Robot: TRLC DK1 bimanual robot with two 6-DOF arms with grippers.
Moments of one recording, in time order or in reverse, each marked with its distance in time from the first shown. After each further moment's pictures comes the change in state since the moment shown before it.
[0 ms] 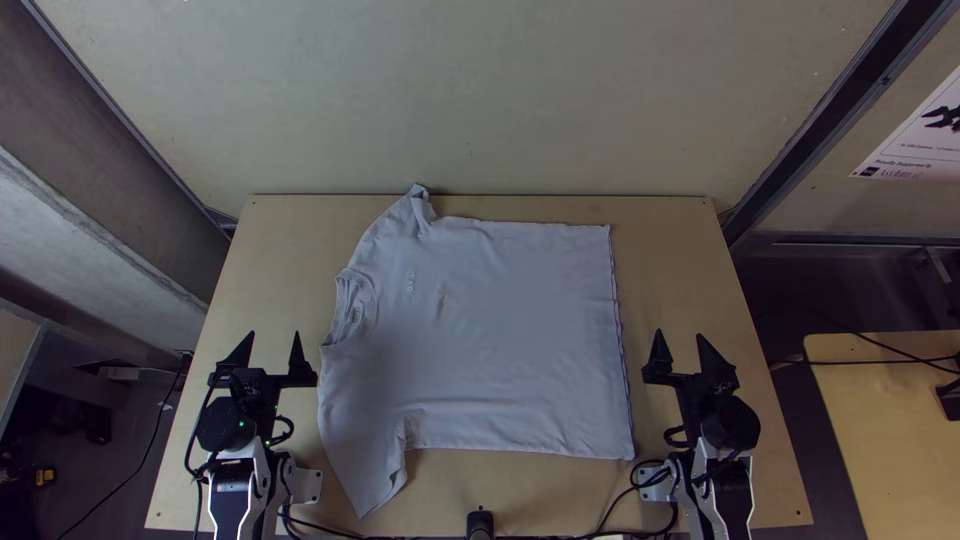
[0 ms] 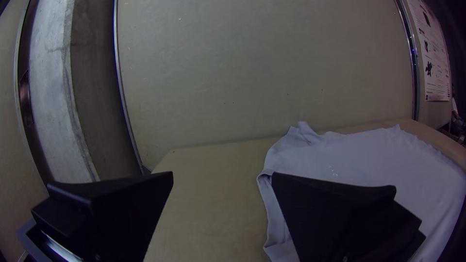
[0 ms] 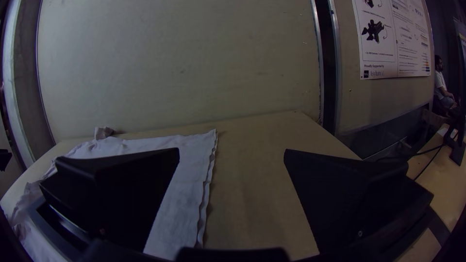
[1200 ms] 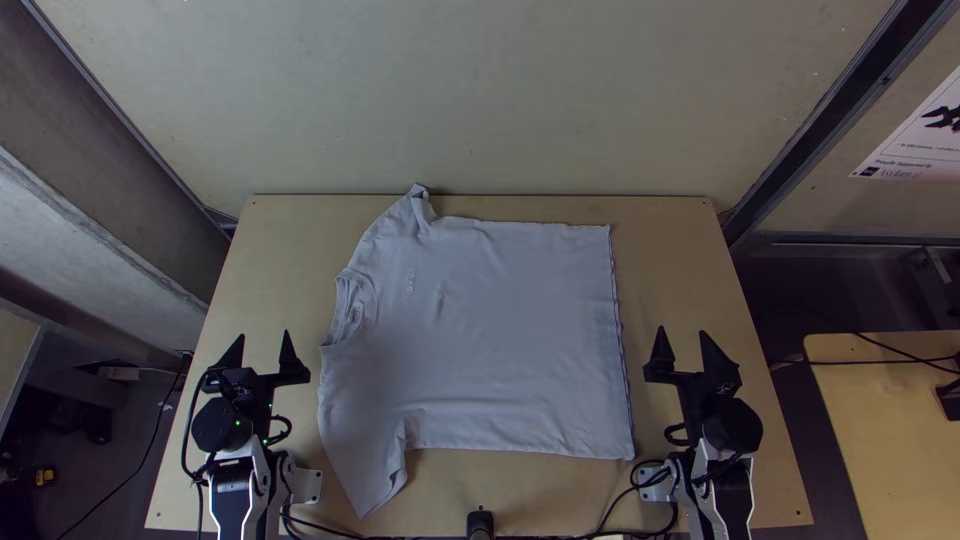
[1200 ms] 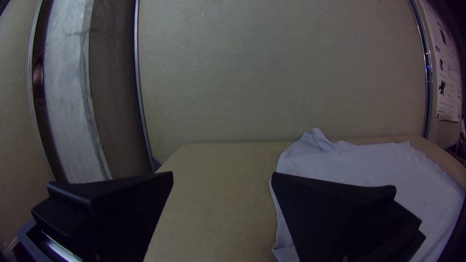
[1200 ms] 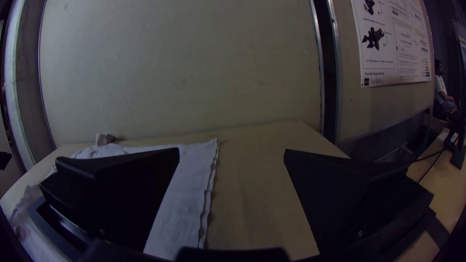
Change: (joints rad) left arm 0.075 0.000 0.000 0.008 -0.001 -0.073; right arm 0.000 0.000 0.000 0.054 0.000 -0.008
